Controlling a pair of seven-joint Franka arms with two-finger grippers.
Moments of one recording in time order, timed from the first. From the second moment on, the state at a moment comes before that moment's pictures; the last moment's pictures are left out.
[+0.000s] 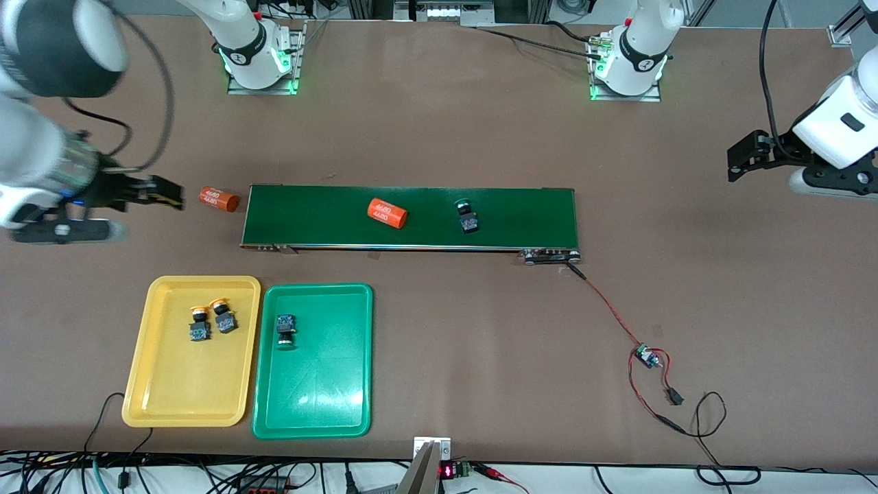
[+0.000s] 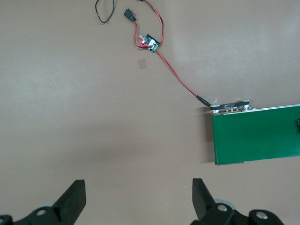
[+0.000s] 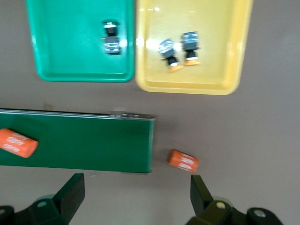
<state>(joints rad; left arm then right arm) 0.00 0.05 -0.08 -1.52 0.05 1.54 0.03 0.30 0.23 -0.14 -1.47 0.02 1.58 0.10</state>
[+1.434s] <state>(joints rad) 0.02 0.07 -0.08 -1.52 0.05 1.57 0.04 0.85 0.61 -0.11 -1.47 0.13 2.01 0.51</state>
